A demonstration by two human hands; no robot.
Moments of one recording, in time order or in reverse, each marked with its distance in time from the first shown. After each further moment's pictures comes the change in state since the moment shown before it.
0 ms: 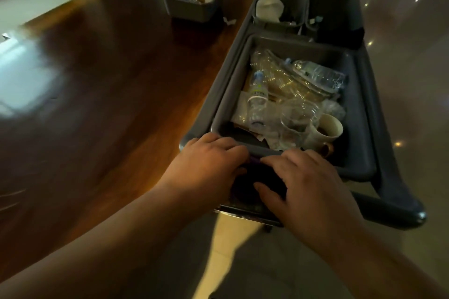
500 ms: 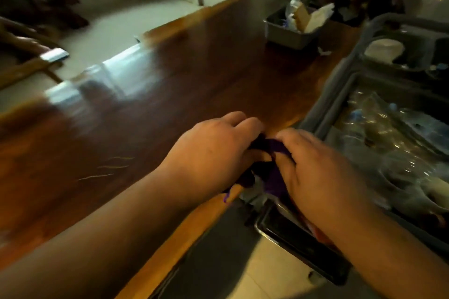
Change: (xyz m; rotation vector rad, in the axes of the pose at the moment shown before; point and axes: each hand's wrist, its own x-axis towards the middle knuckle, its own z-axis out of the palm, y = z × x) left_hand -0.107 -0.066 -0.092 0.066 0.372 -0.270; right_hand 0.089 -0.130 -0.008 0.159 0.091 -0.319
